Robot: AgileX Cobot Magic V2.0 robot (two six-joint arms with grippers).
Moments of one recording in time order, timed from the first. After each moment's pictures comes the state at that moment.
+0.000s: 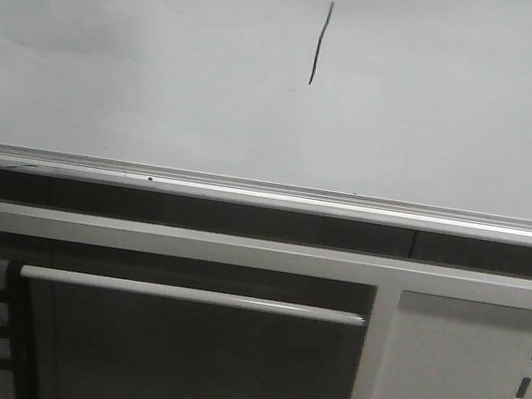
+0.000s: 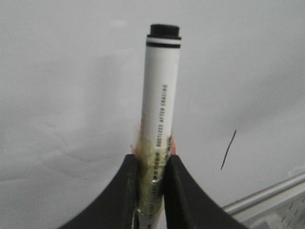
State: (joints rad) left arm -0.86 1.07 -0.68 -1.11 -0.39 0.97; right arm 0.26 1.05 -1.15 0.88 0.99 -0.78
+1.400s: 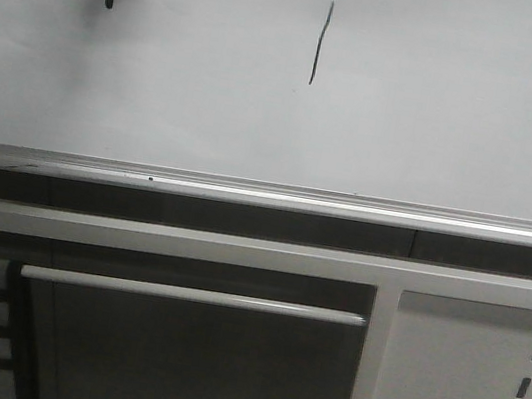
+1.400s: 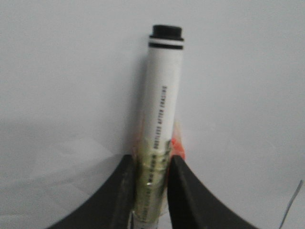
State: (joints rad) left arm -0.87 1.30 -0.68 -0.82 -0.72 0.62; right arm 0.26 1.05 -1.15 0.88 1.01 -0.78
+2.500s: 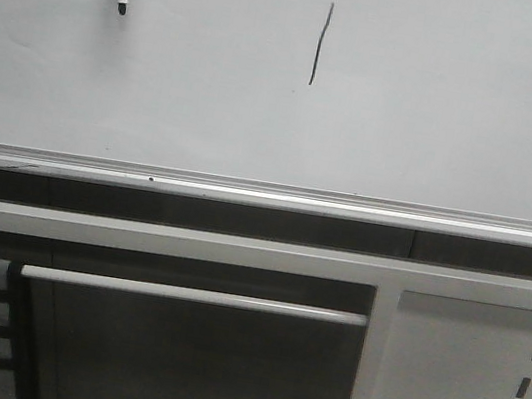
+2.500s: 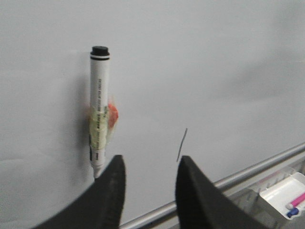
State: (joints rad) left arm -0.86 0.75 -0.48 -0.82 -0.25 0.72; right arm -0.04 0.86 -1.07 0.87 0.90 -0.71
